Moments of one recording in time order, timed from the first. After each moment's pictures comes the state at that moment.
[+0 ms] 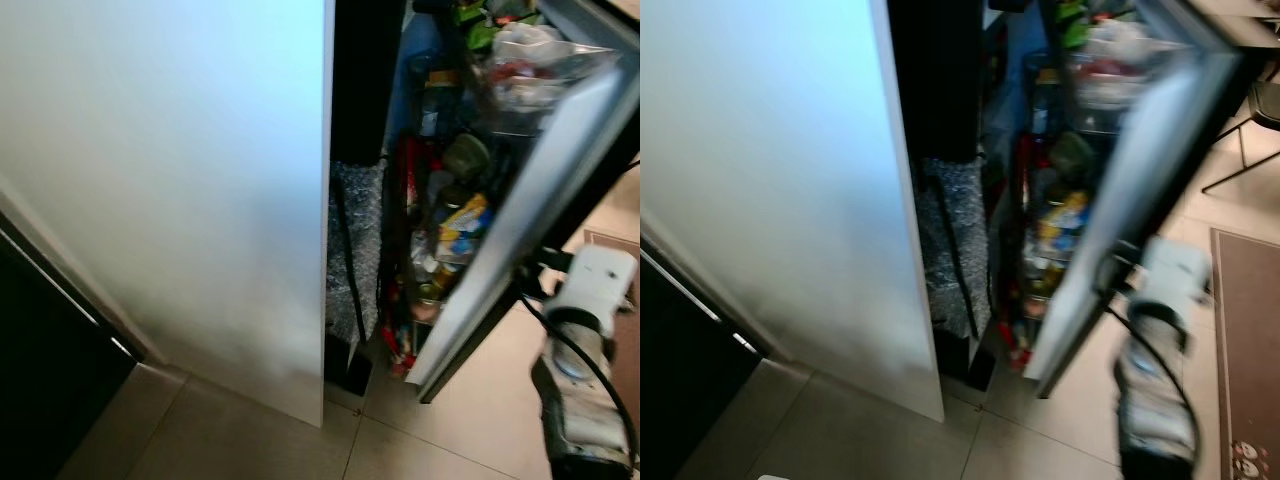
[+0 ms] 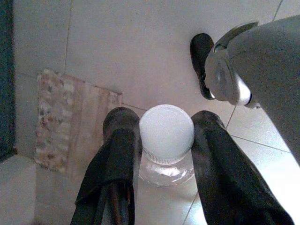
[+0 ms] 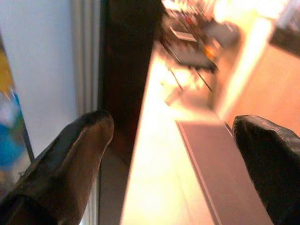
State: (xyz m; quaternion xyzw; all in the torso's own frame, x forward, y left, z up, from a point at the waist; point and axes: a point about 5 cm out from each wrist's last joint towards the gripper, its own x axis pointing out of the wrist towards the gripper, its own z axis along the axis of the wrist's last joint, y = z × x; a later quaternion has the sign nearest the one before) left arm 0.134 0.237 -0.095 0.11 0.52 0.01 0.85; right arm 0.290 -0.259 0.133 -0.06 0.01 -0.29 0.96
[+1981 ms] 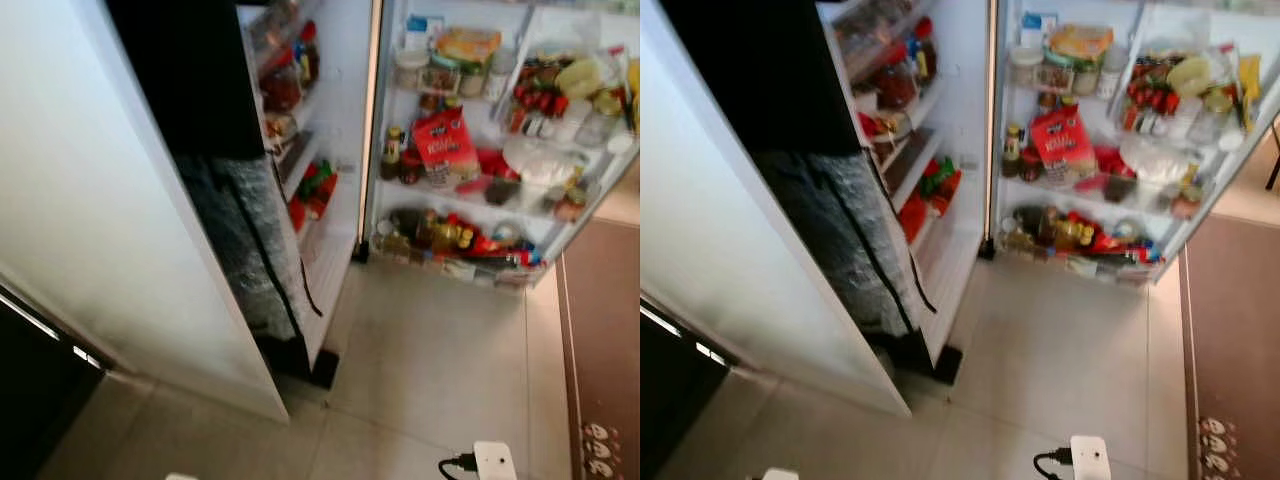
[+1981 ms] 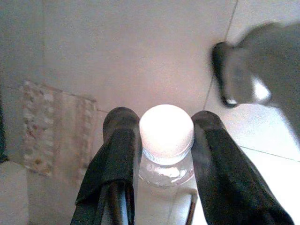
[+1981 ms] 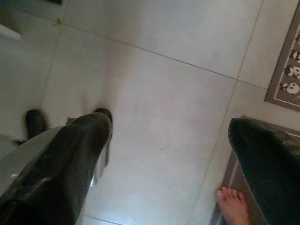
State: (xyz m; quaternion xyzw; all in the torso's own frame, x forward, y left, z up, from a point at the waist) left arm 0.144 0.232 -0.093 0.11 0.51 0.00 0.85; right arm 0.163 -0.207 -0.090 -0.03 0.48 -0.06 0.88
